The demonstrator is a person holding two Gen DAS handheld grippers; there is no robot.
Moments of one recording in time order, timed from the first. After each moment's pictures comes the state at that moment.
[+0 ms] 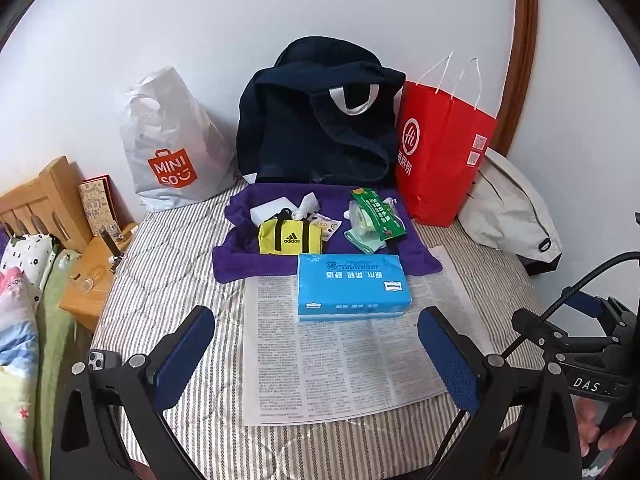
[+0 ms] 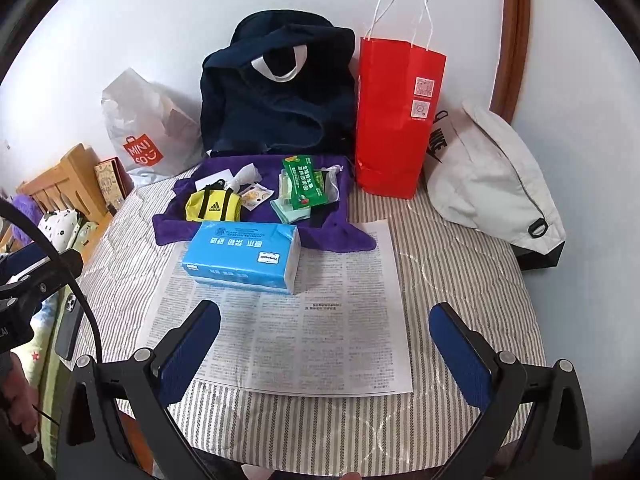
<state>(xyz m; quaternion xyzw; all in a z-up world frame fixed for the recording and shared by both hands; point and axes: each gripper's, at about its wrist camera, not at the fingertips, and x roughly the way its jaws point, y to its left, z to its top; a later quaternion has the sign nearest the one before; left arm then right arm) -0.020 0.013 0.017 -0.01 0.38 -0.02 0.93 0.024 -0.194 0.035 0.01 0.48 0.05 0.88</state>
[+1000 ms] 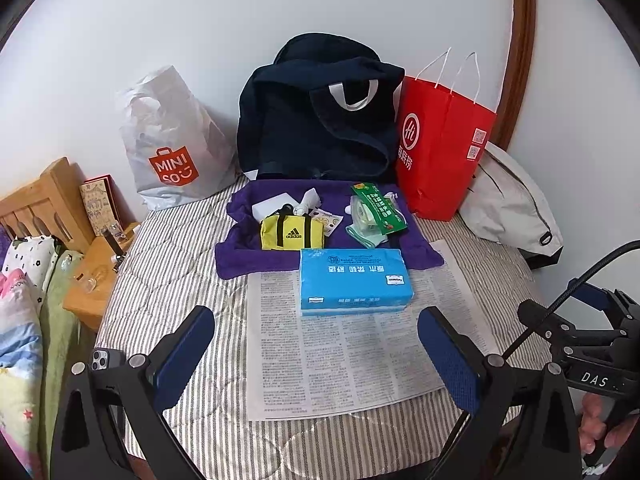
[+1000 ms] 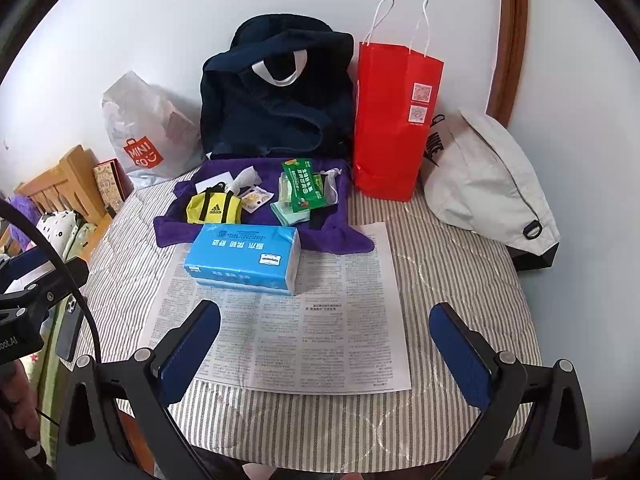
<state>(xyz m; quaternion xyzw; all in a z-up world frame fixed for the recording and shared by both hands) -0.025 0.013 0.016 -0.01 0.38 -0.02 0.92 0.019 -0.192 0.044 0.01 0.47 0.05 0.88</state>
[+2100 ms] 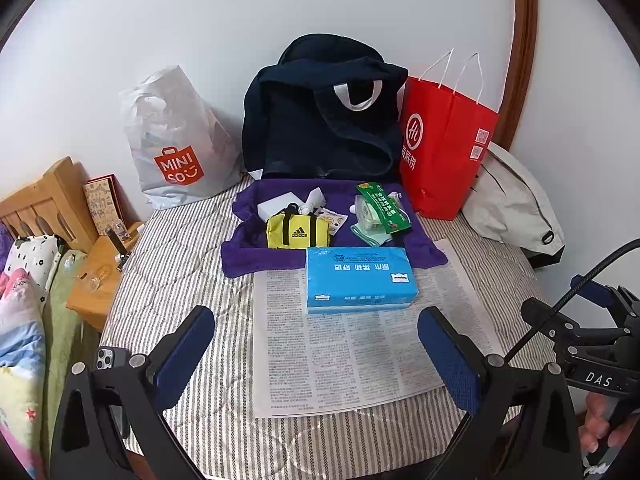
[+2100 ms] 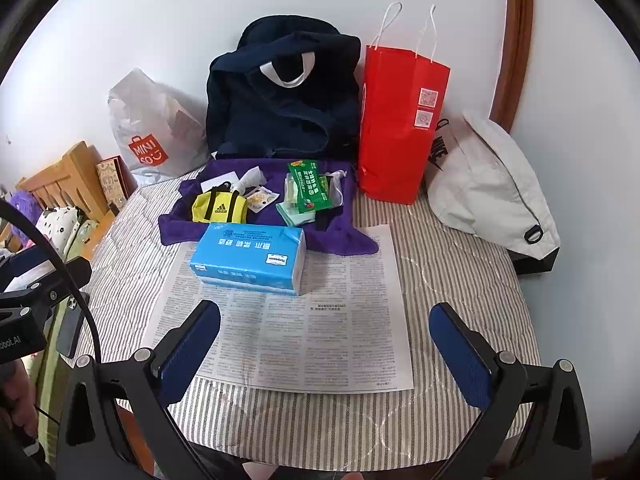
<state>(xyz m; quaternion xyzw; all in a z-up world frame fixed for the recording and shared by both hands) -0.027 0.021 0.018 -0.01 0.39 -0.01 0.92 0.016 -0.187 0.048 0.00 0.47 0.05 0.88</state>
